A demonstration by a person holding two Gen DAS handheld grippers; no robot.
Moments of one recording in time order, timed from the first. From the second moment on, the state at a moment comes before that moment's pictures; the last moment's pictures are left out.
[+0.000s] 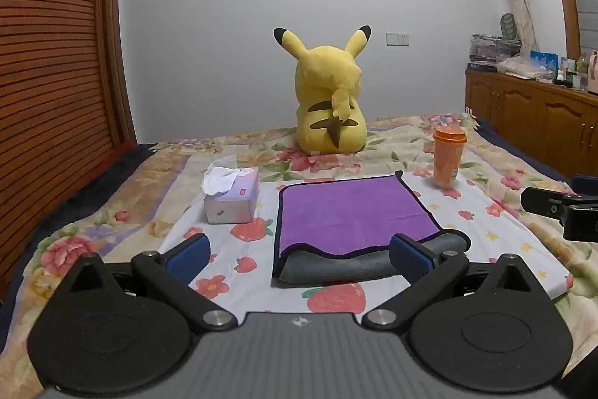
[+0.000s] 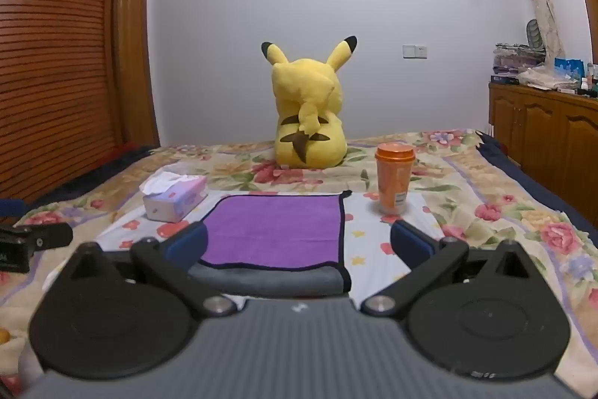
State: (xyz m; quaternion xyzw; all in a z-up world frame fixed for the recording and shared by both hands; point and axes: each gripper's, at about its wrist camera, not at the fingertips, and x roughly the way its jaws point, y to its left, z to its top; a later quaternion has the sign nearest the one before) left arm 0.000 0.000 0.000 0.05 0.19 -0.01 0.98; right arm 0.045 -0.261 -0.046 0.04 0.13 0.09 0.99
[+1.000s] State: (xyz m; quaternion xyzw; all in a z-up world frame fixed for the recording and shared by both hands) left arm 0.000 0.003 0.003 0.05 0.19 -0.01 0.98; right arm 0.044 -0.267 -0.046 0.04 0.13 0.08 0.99
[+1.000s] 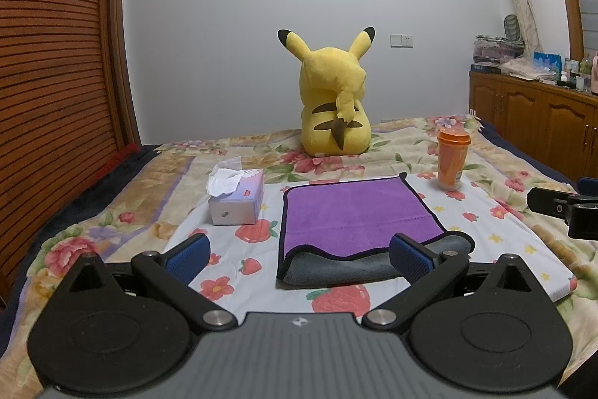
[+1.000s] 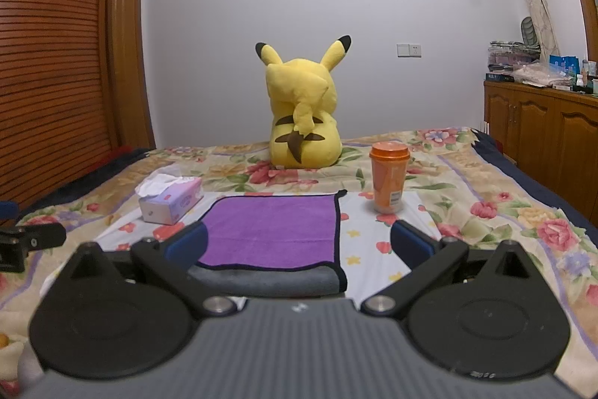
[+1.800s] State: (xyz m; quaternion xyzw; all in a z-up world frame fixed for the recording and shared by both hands) left arm 0.001 0.003 -0.003 0.05 0.19 -0.01 0.98; right arm 0.044 -0.267 -0.046 0.04 0.13 0.08 0.99
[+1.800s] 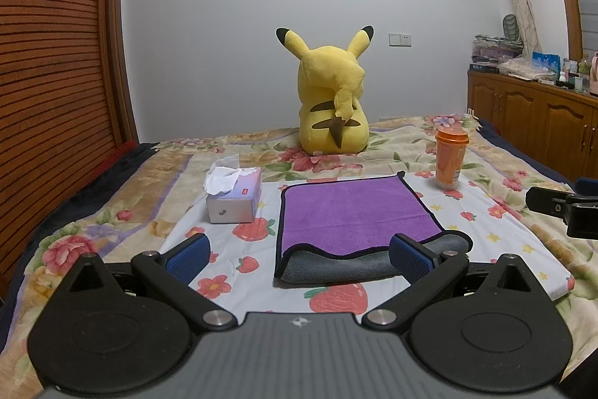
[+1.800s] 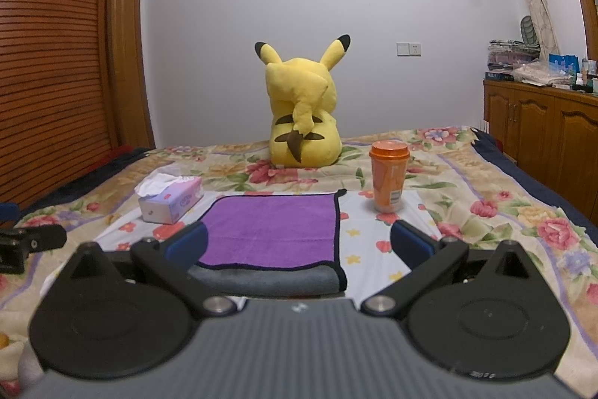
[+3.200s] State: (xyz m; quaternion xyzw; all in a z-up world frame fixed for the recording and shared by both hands) left arm 0.012 -0.003 -0.010 0.06 0.23 -0.01 0.97; right arm 0.053 -0.274 -0.049 0.05 0.15 0.08 0.98
